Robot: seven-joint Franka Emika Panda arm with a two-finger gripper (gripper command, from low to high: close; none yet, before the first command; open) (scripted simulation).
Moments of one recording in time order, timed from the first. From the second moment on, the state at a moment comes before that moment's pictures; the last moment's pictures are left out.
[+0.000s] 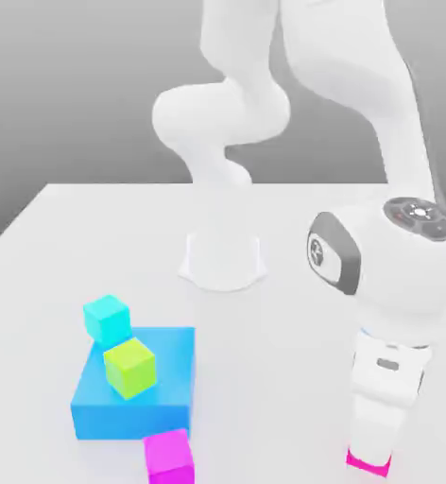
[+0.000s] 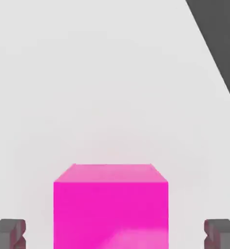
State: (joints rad) arm 0.39 0.44 0.01 -2.40 -0.01 2.84 0.07
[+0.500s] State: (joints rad) arm 0.30 0.14 -0.08 -2.49 0.00 2.63 0.10
